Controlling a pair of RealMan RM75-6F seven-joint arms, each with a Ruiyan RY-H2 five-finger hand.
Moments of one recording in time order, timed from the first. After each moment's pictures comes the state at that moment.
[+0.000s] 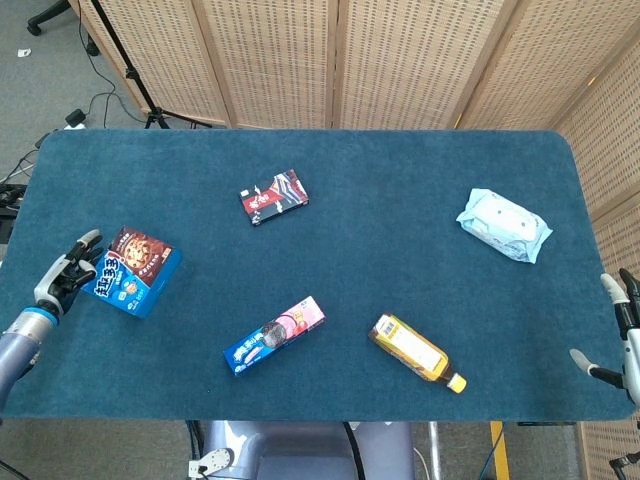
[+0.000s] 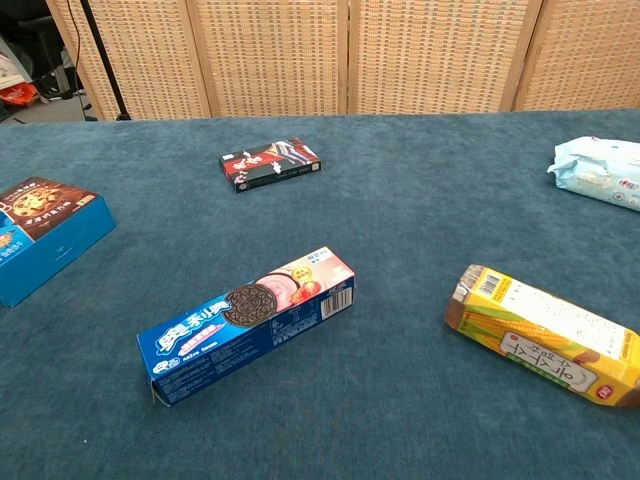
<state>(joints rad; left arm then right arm) -0.50 -1.26 -0.12 -1.13 1.41 0.66 -1.70 0.02 -0.98 0.11 -1.70 -1.48 1.56 0.05</state>
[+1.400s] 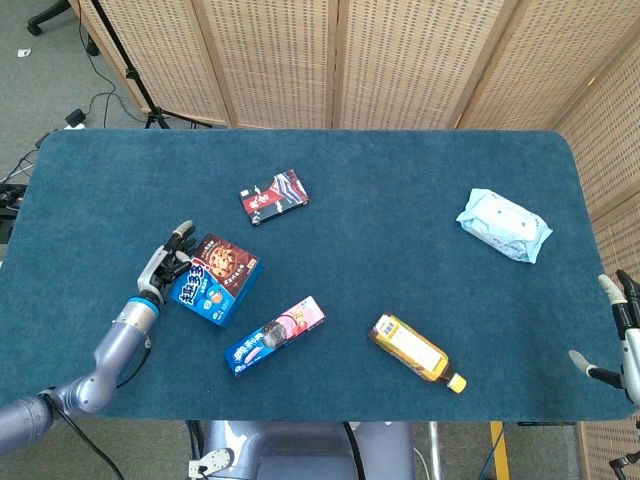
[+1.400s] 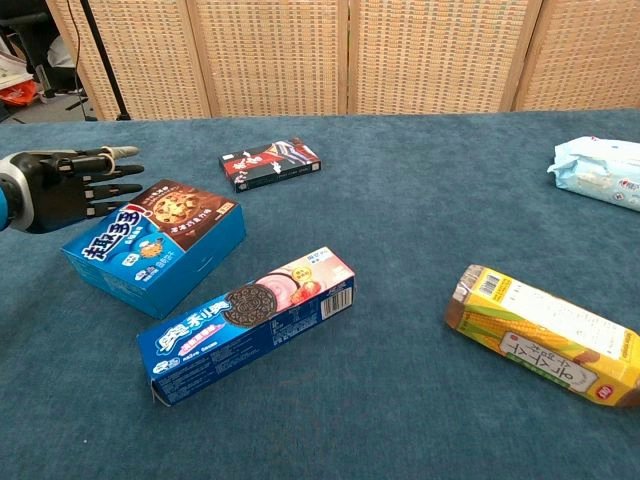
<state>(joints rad) -0.60 -1.46 -0.37 -1.47 0.85 0.67 -0.97 0.03 -0.98 0.11 -1.70 -1.46 1.54 0.05</state>
